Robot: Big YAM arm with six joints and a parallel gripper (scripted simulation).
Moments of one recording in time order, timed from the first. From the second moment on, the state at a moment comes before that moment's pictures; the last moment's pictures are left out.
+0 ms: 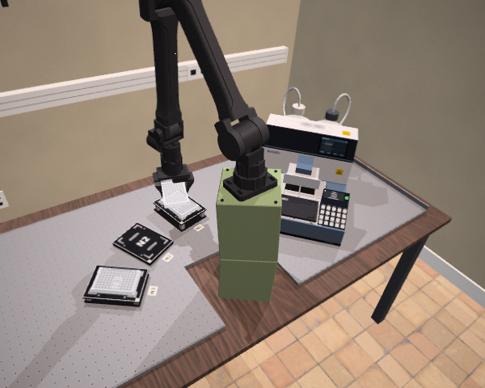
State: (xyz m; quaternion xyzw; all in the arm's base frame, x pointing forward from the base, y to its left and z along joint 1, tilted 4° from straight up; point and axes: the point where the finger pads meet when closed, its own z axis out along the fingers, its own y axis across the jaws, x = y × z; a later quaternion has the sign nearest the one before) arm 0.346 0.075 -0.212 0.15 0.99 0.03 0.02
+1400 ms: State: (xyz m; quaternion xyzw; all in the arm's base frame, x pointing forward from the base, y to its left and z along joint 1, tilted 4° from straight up) arm 0.329 -0.075 -0.206 0.48 0.87 0.04 0.00
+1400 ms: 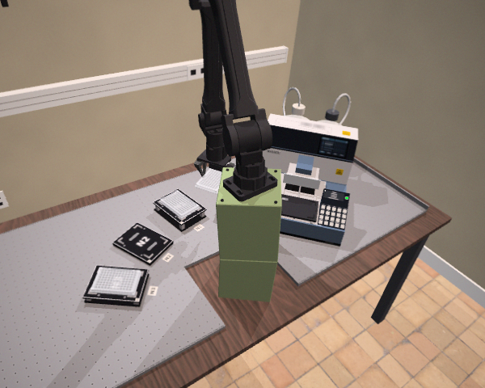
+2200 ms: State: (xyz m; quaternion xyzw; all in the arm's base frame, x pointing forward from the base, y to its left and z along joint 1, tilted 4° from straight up) arm 0.295 -0.143 -0.202 0.63 0.77 0.04 0.00
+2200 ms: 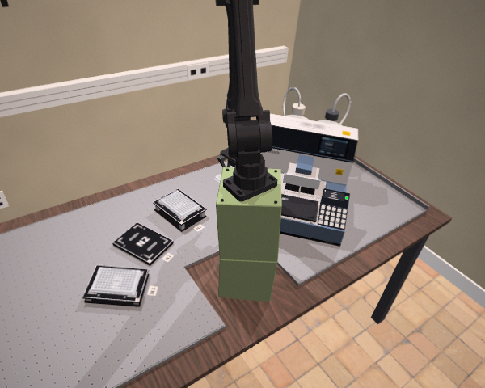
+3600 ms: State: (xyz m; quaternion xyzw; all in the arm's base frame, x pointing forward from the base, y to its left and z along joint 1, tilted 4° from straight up) arm 0.189 -0.249 -0.196 0.86 0.52 0.04 -0.01
